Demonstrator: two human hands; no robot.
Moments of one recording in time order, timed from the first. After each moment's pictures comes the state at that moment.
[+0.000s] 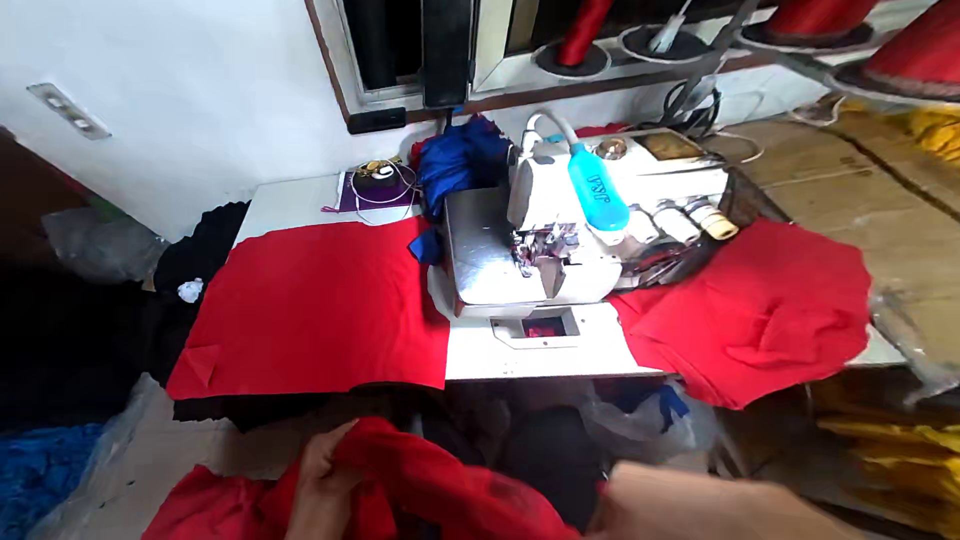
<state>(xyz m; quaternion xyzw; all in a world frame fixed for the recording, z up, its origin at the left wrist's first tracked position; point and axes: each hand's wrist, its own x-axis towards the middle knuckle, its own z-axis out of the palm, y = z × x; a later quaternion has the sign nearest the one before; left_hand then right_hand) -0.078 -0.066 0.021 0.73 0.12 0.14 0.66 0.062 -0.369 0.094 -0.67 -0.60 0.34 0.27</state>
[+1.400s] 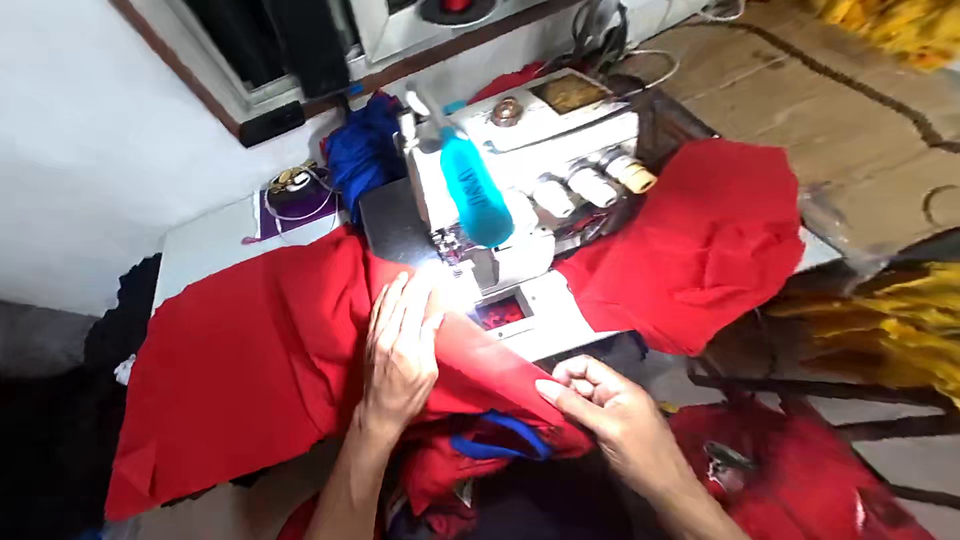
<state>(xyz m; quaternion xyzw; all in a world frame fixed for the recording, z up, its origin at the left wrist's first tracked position) 0.127 -0.142 -0.010 0.93 -0.18 0.21 0.26 0.055 -0.384 -0.037 -0.71 0.05 0.03 0.71</state>
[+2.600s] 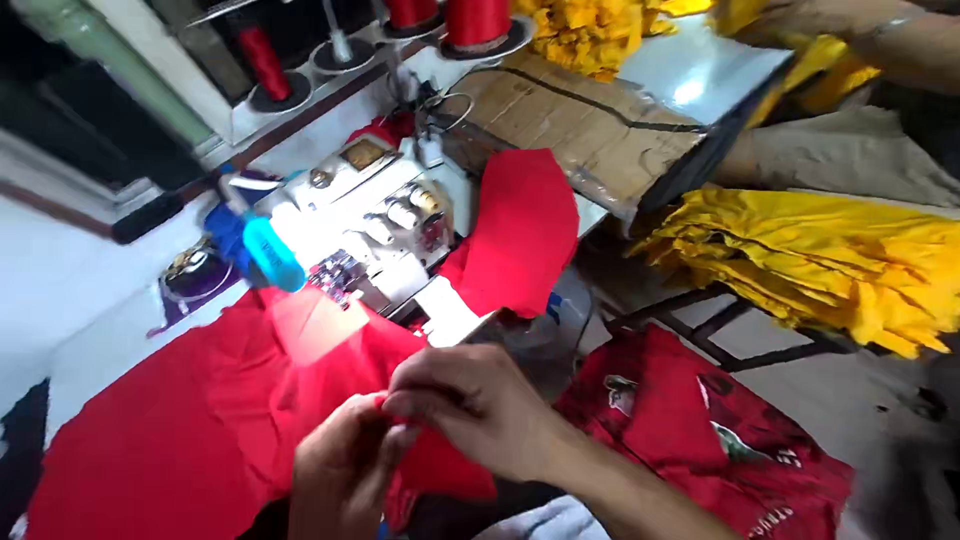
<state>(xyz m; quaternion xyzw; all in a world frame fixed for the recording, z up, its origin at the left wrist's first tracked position) 0.051 -0.184 0.058 0.79 -0.23 0.04 0.57 0.066 -0.374 0.056 -0.72 -0.24 -0.11 0.64</state>
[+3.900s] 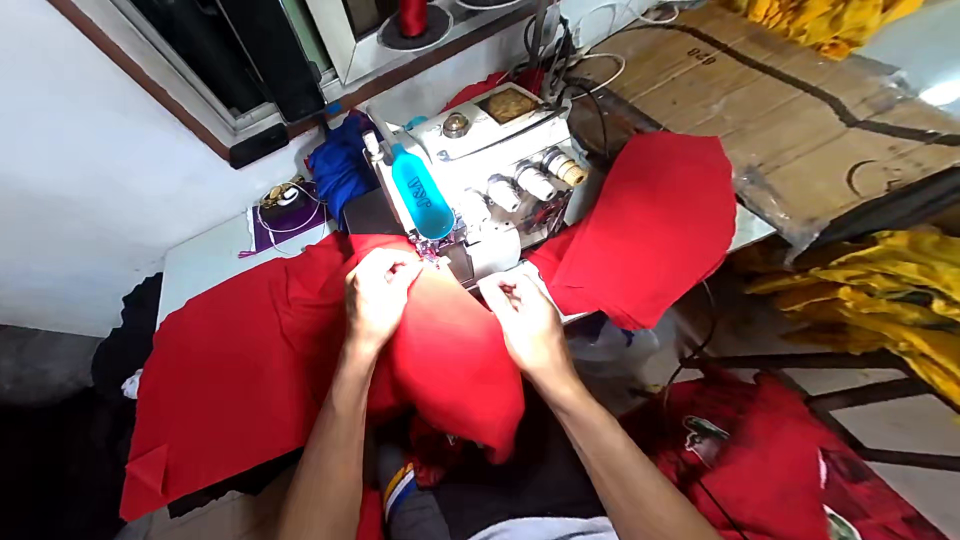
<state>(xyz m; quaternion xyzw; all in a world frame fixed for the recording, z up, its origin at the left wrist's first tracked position) 0.159 -0.144 0.032 0.91 -0.14 0.17 0.36 0.115 -0.342 -0.018 -0.79 0.08 -0.04 0.60</state>
